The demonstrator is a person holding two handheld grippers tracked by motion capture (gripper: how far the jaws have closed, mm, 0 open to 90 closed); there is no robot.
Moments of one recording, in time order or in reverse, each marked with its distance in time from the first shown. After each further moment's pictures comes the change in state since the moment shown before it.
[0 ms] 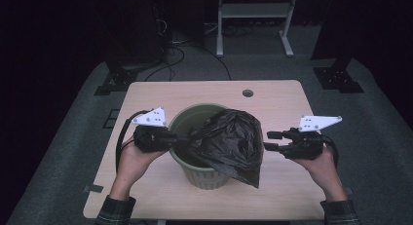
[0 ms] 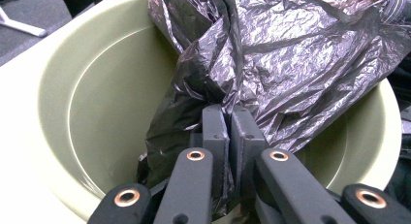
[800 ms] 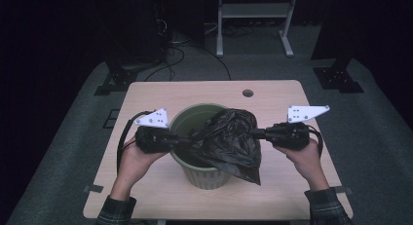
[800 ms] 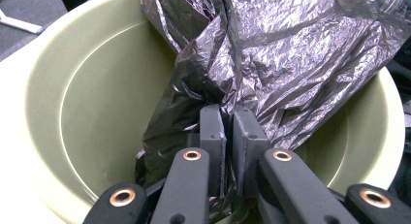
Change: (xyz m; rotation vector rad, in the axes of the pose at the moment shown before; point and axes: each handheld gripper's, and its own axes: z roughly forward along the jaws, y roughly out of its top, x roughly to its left) left arm -0.002 0.001 0.004 0.022 -0.005 0.014; right arm 0.008 0.042 0.025 -0.111 0.156 -0.039
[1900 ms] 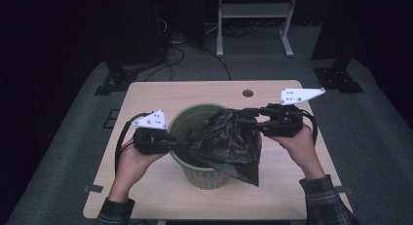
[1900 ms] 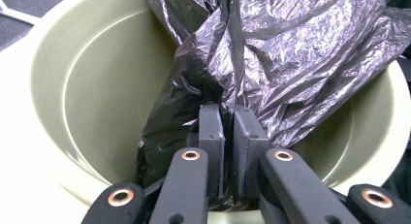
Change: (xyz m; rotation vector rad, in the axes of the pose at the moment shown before) left arm 0.001 -0.008 -0.002 0.011 0.009 -0.028; right arm 0.003 0.043 0.006 -0.020 -0.036 -0.004
